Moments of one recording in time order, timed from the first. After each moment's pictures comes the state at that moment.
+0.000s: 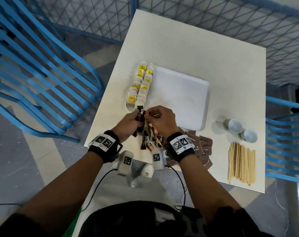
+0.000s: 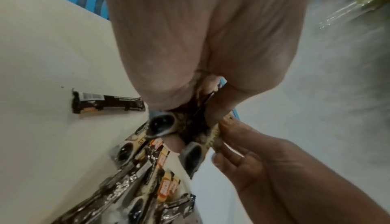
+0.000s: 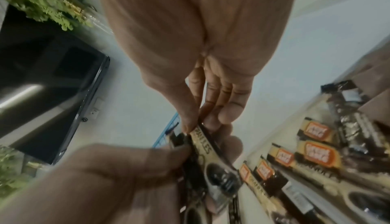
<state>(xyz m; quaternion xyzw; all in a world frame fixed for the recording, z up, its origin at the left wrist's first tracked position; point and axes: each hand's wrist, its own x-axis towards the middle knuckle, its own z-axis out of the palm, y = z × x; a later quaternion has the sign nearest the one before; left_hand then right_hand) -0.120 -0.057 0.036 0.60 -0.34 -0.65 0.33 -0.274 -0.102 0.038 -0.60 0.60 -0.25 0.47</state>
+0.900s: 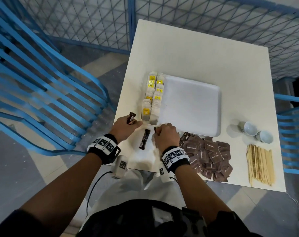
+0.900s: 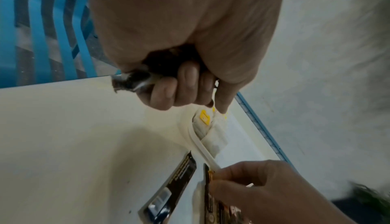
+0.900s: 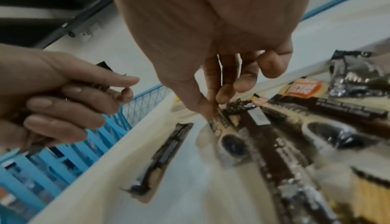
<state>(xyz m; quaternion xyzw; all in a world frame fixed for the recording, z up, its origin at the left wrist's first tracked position) -0.017 -0.087 0.009 0.71 -0.36 -0.56 0.23 -0.205 -0.086 -0.006 -0.65 0.71 0.02 0.27</state>
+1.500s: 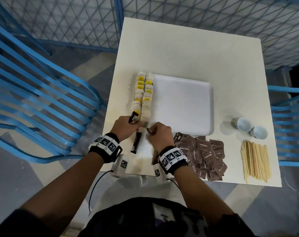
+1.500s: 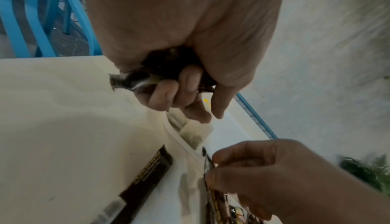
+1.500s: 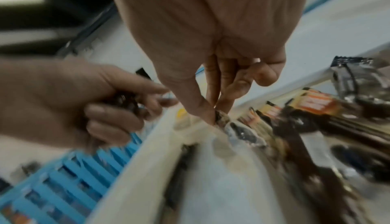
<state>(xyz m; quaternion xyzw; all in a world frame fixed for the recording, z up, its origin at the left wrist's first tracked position) -0.057 -0.116 0.026 0.71 -0.44 -0.52 0.17 -0.224 -0.101 -0.005 -0.59 0.71 -0.09 0.38</state>
